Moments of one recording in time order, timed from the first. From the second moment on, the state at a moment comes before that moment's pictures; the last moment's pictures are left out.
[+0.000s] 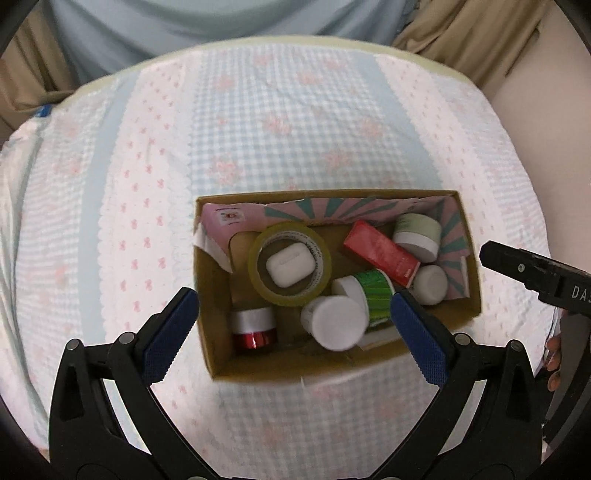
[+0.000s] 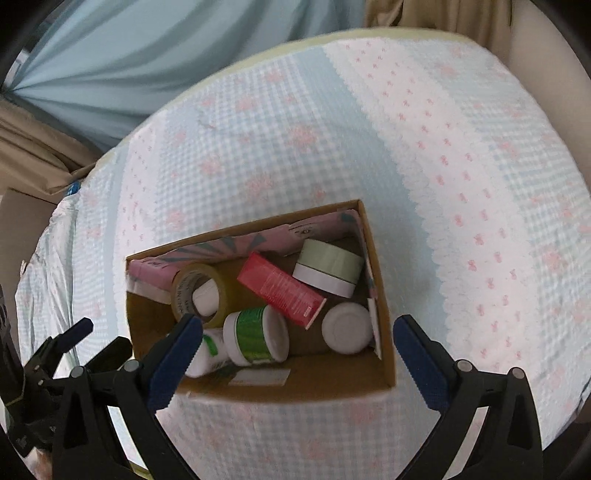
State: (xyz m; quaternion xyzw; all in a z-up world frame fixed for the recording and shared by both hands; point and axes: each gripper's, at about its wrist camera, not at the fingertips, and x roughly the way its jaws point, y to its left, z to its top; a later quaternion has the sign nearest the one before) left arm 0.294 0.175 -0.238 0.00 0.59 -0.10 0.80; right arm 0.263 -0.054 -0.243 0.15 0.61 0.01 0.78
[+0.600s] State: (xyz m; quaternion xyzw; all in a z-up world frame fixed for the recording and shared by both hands) left arm 0.177 0.149 -0.015 -0.06 0.44 -0.07 0.90; right arm 0.148 -0.086 -0.025 0.09 0.48 0.04 0.87
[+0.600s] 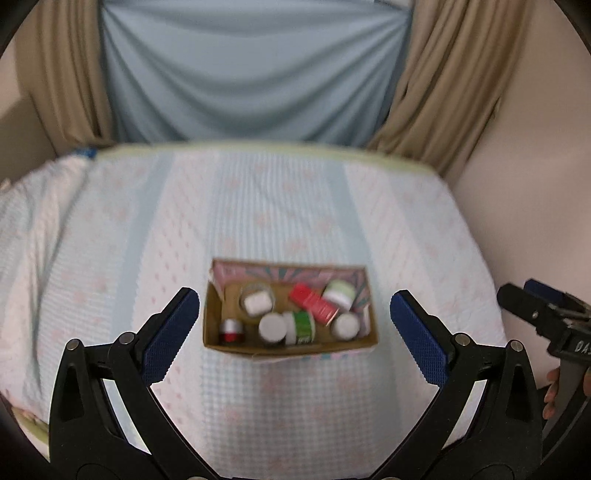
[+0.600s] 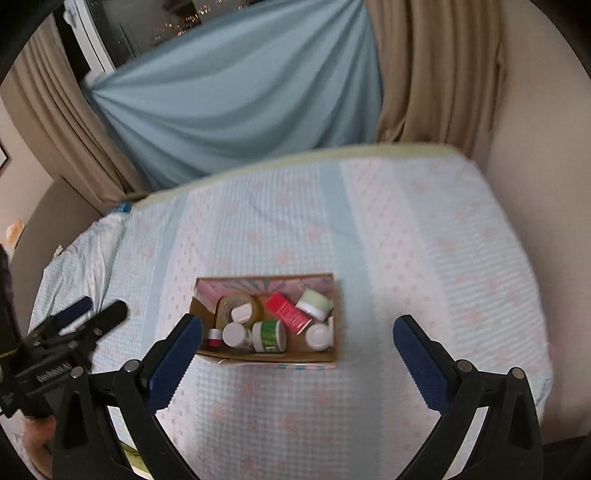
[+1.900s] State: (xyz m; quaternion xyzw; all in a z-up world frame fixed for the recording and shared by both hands) left arm 0.053 0.081 0.090 -0.01 0.28 -0.02 0.96; right arm 0.048 -0.135 0.081 0.01 0.31 0.00 0.95
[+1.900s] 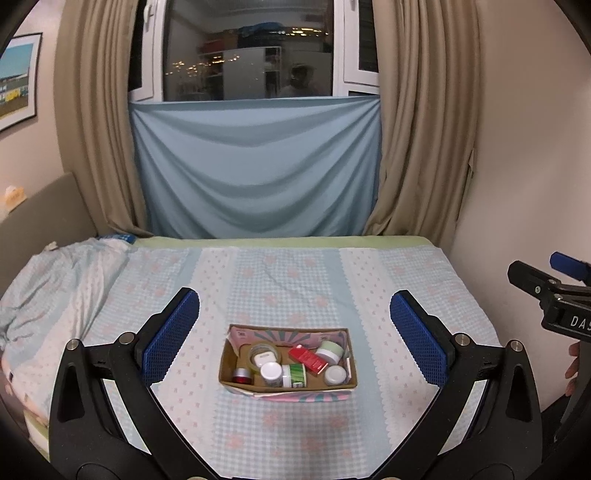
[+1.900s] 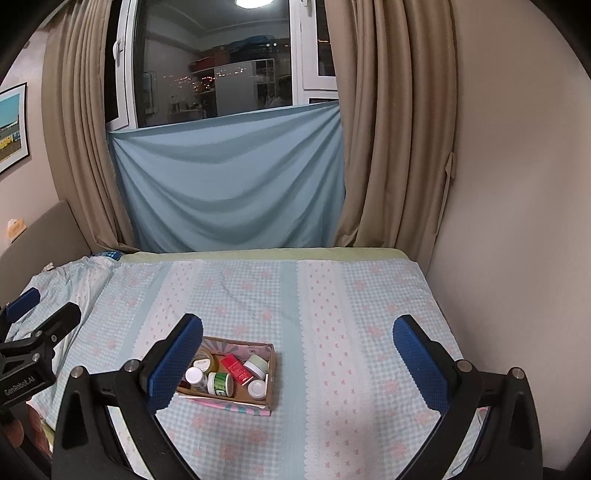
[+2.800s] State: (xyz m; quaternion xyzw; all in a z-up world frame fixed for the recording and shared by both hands) left arm 0.054 0.091 0.089 -0.01 0.28 -0.02 0.96; right arm 0.052 -0.128 0.080 0.01 0.32 0.00 0.95
